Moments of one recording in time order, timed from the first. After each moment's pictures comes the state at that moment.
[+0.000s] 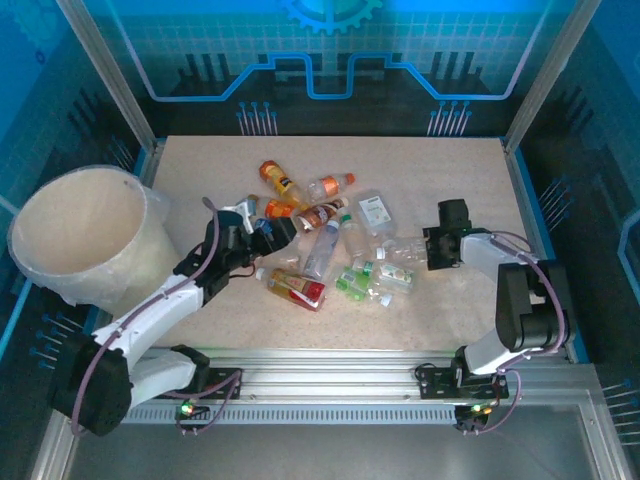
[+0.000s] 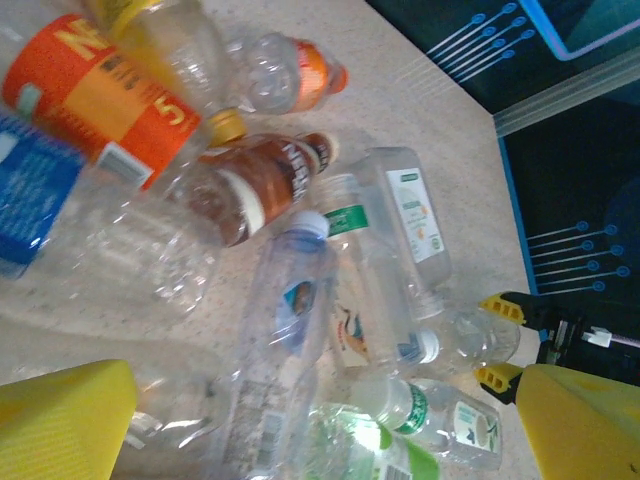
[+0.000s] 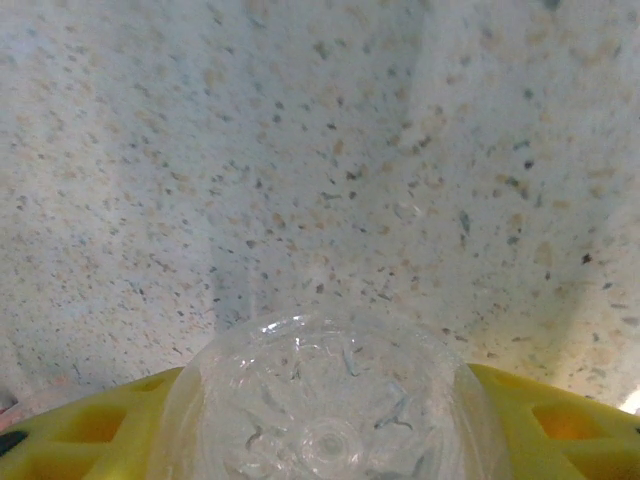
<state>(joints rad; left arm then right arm) -0.38 1.13 0.66 -0.01 0.19 -0.82 0.06 1.53 0.79 -0.35 0.01 1.53</state>
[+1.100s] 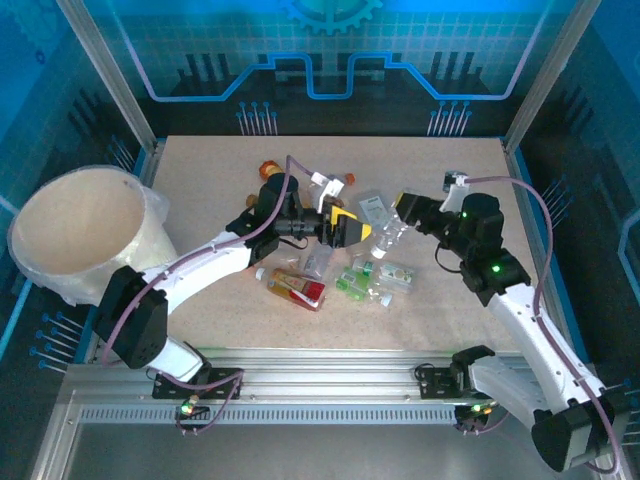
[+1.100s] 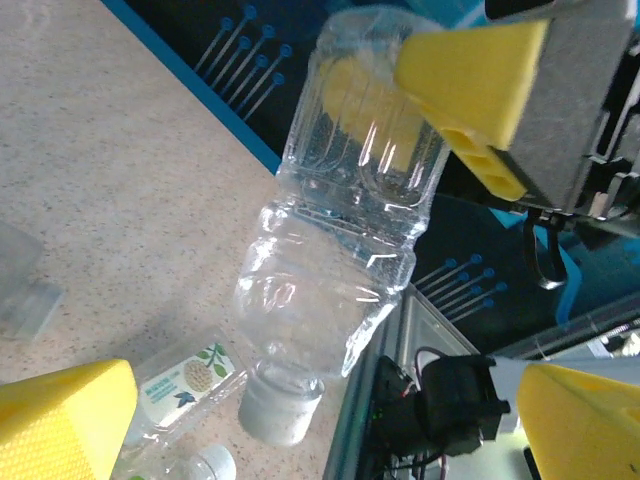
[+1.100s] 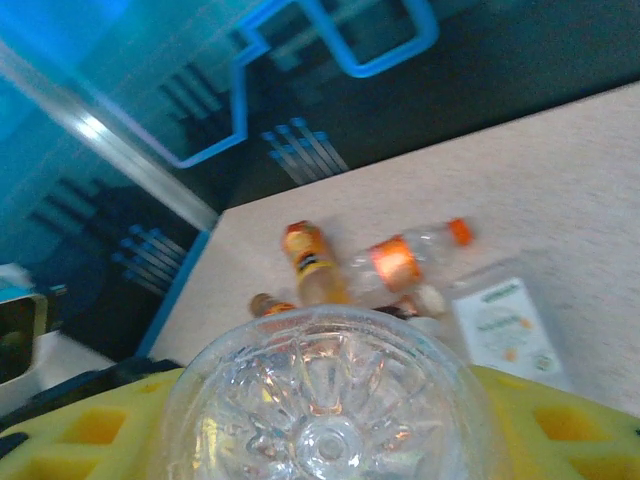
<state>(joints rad) -0.60 1.51 1.07 0.16 0.76 -0.53 0.28 0.92 0.84 -0.18 -0.24 0.57</state>
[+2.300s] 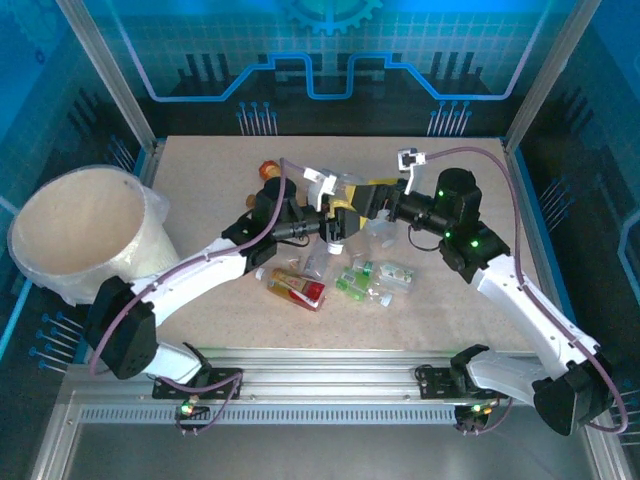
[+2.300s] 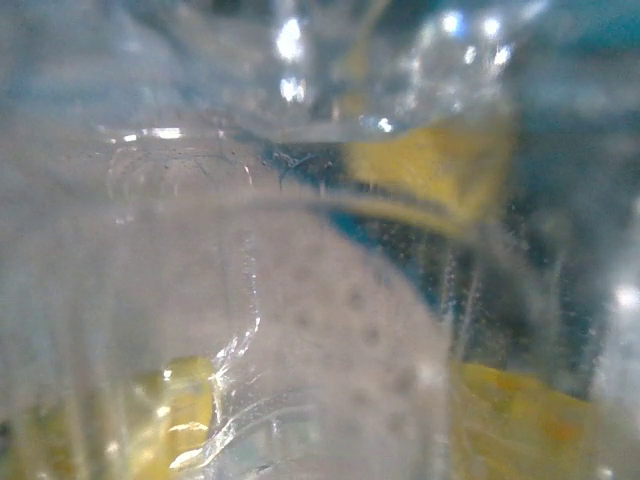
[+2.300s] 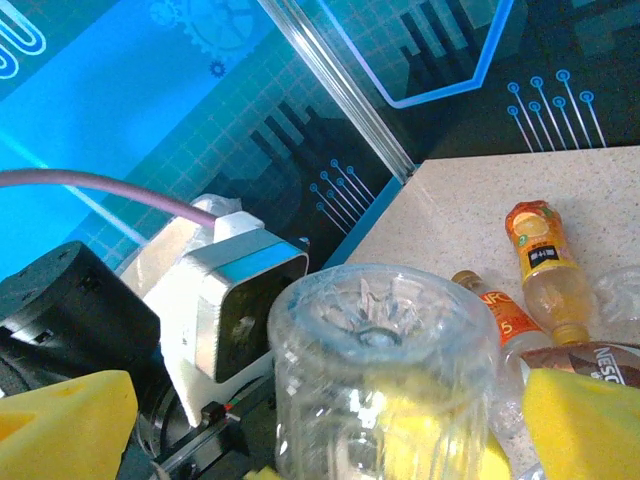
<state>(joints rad) -0.64 1.43 1.05 0.15 0.43 -0.45 0.44 1.11 1.03 -0.06 -0.50 0.60</state>
